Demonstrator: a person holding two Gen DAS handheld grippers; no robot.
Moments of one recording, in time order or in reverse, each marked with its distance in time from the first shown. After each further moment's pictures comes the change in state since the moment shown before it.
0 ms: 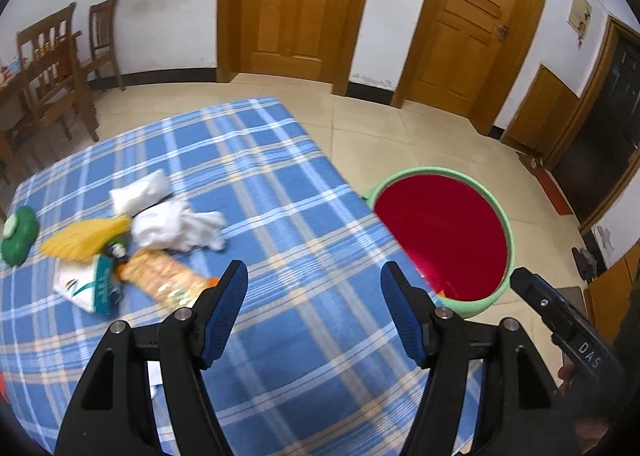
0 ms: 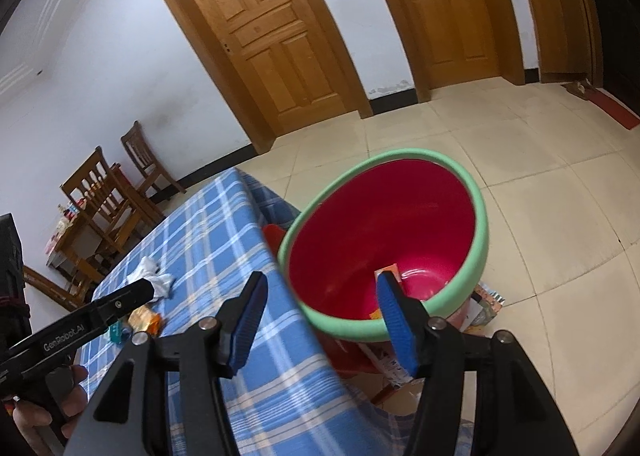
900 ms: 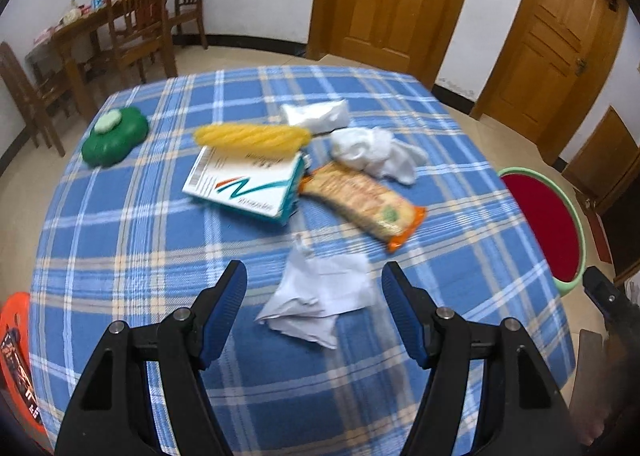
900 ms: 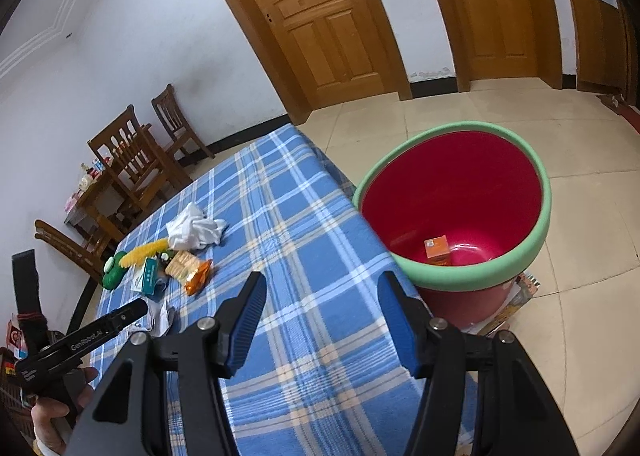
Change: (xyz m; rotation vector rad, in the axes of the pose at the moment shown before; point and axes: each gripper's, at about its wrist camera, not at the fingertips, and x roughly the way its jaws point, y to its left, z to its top) left arm -0.024 0.126 -0.065 -0.211 0.041 0.192; right arm 0.006 0.059 -0.039 -0.097 0.085 0.078
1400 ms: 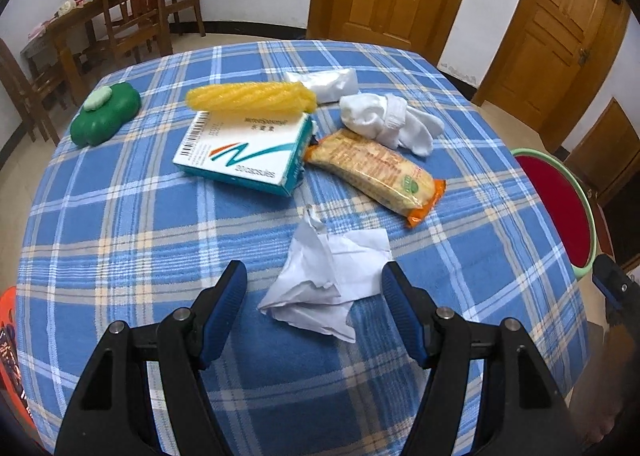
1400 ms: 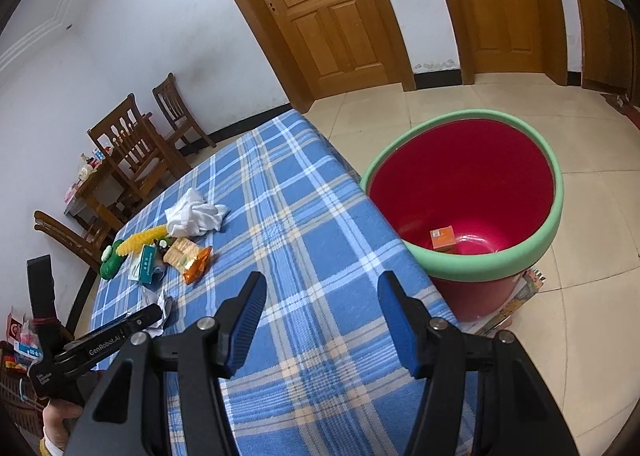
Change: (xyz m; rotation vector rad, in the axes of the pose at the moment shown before) left arm 0.021 0.001 -0.011 0.019 0.046 -0.008; right arm 0.011 0.005 -0.006 -0.009 0.037 0.004
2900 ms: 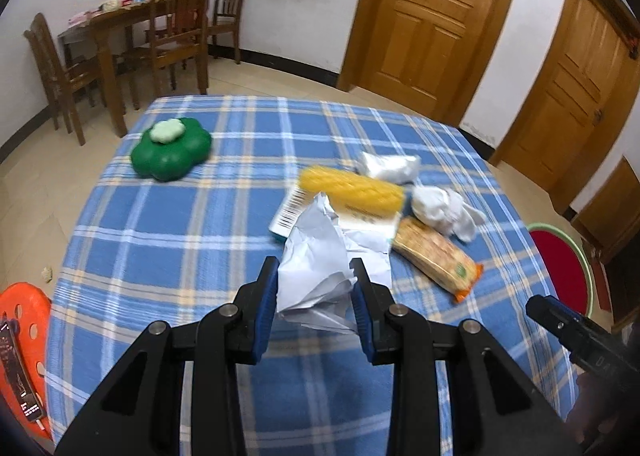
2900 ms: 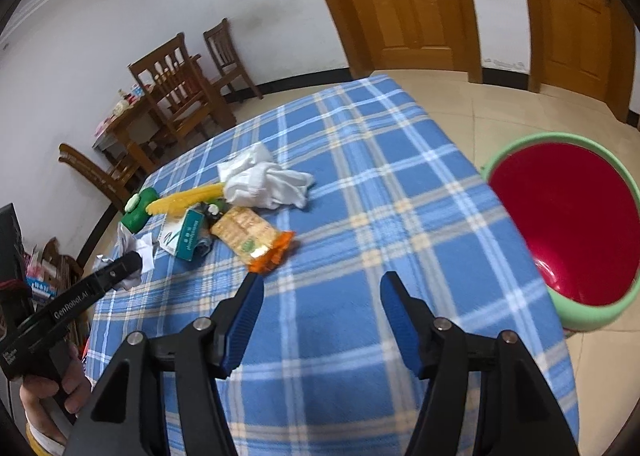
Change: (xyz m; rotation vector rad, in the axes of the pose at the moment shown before) left arm -0.036 0.067 0.027 -0.142 -0.169 0.036; right arm 0.068 0.087 0.012 -0.203 0.143 0.114
